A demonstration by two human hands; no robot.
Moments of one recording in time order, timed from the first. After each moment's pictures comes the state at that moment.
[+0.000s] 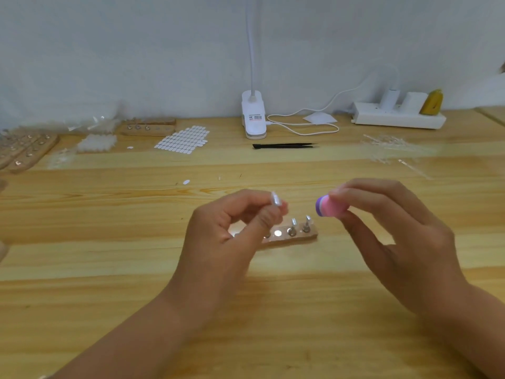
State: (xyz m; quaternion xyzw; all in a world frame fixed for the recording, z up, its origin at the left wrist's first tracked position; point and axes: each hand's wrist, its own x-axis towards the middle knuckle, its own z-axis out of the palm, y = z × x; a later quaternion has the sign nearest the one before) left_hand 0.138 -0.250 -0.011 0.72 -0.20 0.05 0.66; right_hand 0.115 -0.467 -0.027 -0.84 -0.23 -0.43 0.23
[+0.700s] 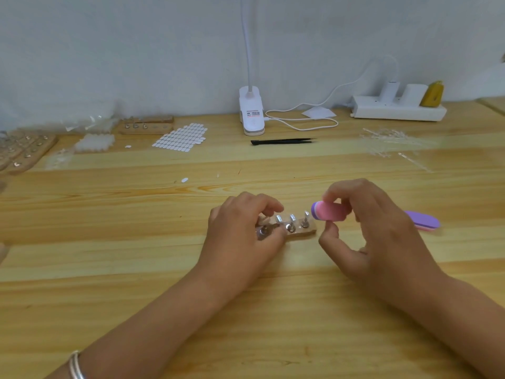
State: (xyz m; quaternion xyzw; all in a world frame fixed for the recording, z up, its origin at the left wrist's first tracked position) left_hand 0.158 -0.266 -0.032 0.90 -0.19 0.08 0.38; right_hand 0.116 -0.456 -0.033 -0.90 -0.18 -0.32 0.24
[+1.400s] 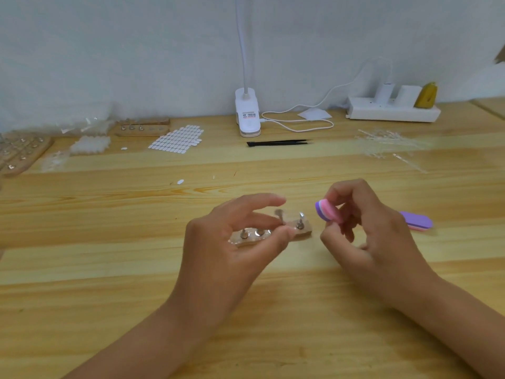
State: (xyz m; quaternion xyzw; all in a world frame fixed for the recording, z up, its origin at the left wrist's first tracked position) left_hand 0.124 -0.260 -0.012 0.80 -0.21 0.15 0.54; right_hand 0.111 -0.457 -0.032 -0.86 -0.13 -0.23 0.43
